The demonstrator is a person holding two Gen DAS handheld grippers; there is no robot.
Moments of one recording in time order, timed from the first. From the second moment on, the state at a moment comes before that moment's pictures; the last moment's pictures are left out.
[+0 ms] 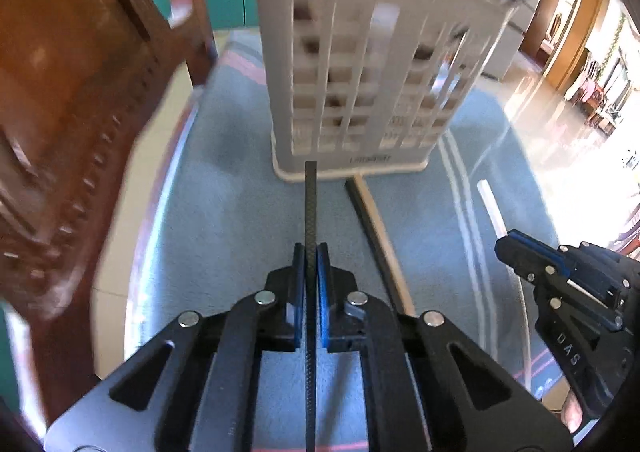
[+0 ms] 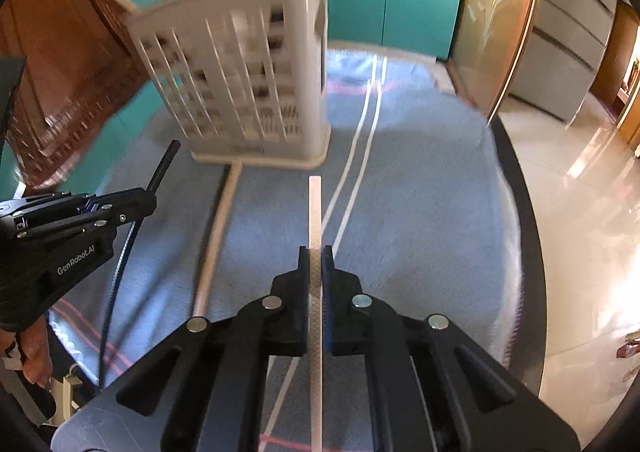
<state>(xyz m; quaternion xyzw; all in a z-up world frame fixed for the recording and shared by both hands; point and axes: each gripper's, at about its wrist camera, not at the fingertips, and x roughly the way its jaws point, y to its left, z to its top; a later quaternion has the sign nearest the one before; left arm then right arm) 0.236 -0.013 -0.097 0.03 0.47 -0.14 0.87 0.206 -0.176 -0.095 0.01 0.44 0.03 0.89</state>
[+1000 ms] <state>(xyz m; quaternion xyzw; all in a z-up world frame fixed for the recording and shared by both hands) 0.187 0.011 0.137 -0.01 0.24 -0.20 0.95 0.163 -0.187 0.143 0.03 0.19 0.11 0.97</state>
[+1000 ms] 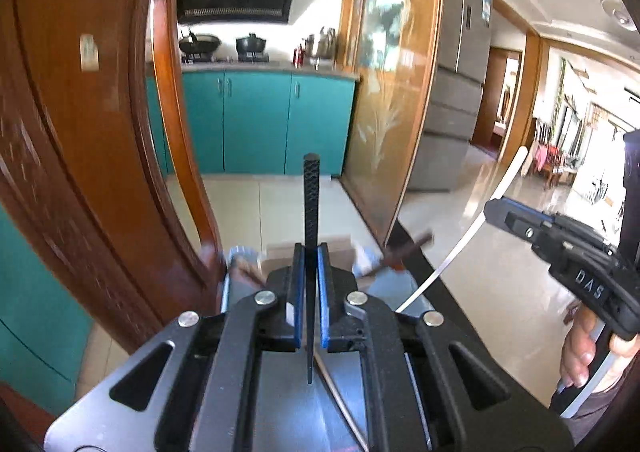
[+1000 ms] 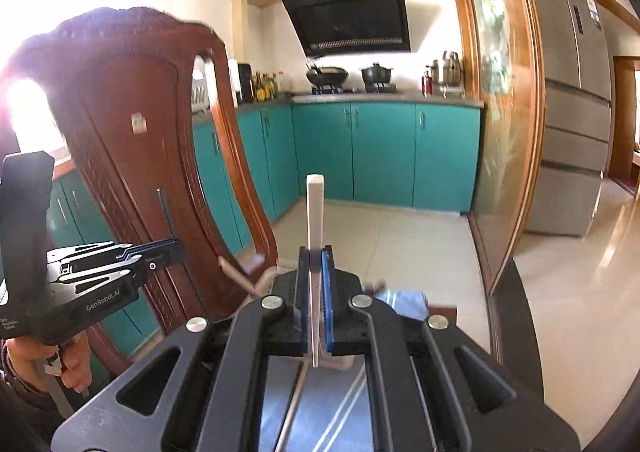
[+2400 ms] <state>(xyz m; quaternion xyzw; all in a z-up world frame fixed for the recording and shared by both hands) 0.238 -0.002 0.053 -0.02 0.23 -0.10 0.97 0.172 -0.169 0.062 0.02 0.17 0.05 0.98</state>
